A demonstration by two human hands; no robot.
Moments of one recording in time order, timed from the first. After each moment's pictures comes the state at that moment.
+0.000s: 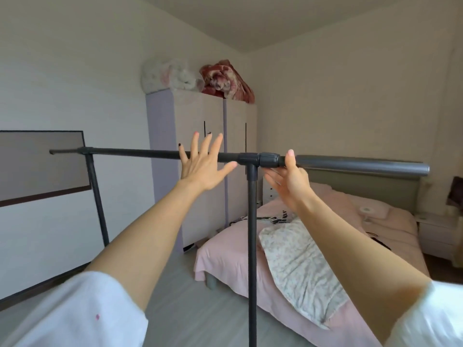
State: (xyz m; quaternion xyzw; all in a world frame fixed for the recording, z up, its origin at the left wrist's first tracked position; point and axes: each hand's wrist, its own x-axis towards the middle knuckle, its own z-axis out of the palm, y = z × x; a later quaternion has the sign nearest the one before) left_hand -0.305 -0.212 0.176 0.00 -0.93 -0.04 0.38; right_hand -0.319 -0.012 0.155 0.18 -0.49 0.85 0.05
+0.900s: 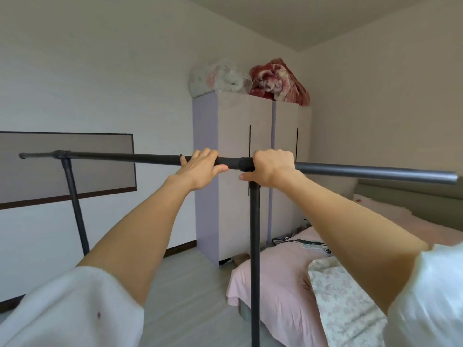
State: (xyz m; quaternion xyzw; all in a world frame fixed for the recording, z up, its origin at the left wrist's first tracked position) left_hand -0.484 -0.344 0.197 0.08 -0.95 -0.05 0.29; right_hand -0.533 -0.171 0.215 0.31 -0.90 0.02 0.30
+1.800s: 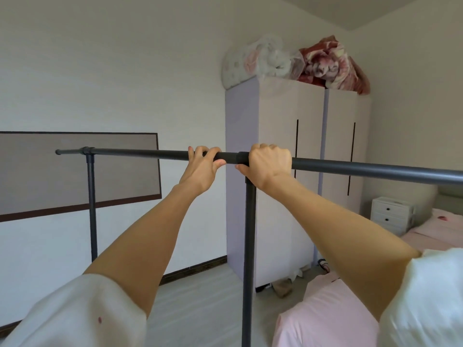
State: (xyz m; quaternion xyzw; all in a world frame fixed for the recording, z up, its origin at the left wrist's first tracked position) left_hand -0.725 -0.677 0.176 0.14 -0.90 -0.16 0.39; right_hand -0.779 -0.526 0.198 0.31 -0.84 0.09 0.42
